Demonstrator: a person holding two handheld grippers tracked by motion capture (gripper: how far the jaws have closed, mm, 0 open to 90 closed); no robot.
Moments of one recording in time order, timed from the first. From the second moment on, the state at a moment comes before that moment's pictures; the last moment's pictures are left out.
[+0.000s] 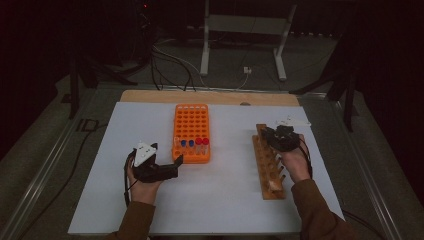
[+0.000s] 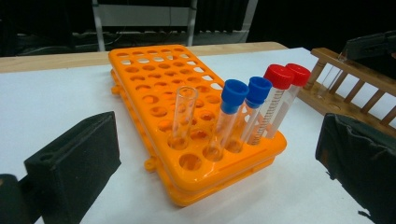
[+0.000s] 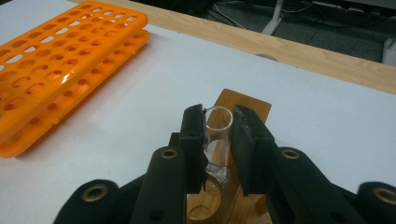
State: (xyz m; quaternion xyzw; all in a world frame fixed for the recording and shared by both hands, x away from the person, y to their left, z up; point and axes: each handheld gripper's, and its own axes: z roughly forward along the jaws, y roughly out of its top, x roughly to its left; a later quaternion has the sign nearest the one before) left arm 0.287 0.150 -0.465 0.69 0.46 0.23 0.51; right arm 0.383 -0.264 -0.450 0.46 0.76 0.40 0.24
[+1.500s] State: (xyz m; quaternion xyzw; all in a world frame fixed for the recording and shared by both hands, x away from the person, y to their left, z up) left arm 0.286 0.140 -0.467 0.70 0.45 0.23 0.51; right arm 0.359 -0.275 -0.409 0.43 0.73 0.46 0.27
